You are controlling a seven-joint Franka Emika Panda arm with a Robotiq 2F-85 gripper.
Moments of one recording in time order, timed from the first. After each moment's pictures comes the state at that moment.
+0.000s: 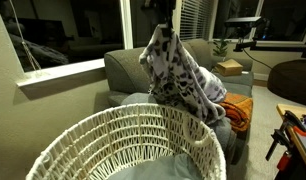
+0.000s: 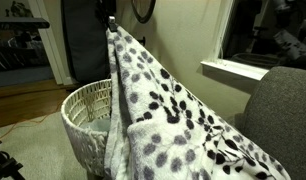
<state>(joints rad) 0.21 0.07 0.21 -1.96 -0.52 1.78 0.59</state>
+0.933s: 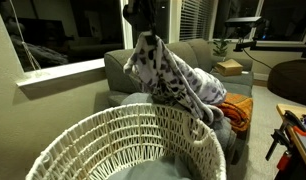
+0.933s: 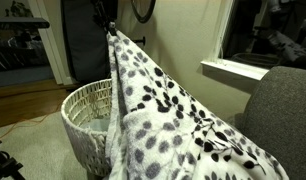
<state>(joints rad) 0.26 0.18 0.22 -1.85 -0.52 1.78 0.44</state>
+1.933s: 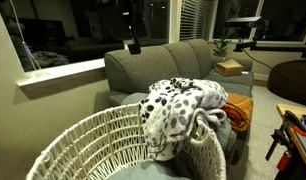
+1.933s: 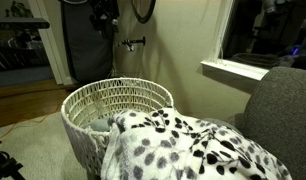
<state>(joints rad) 0.31 0.24 0.21 -1.78 -0.51 1.78 0.41</state>
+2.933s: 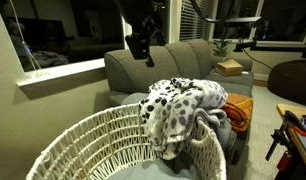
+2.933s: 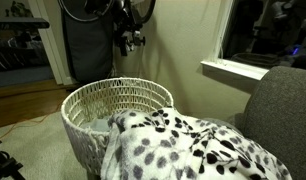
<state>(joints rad) 0.25 0.31 0.08 -1.79 -0.51 1.78 0.53</state>
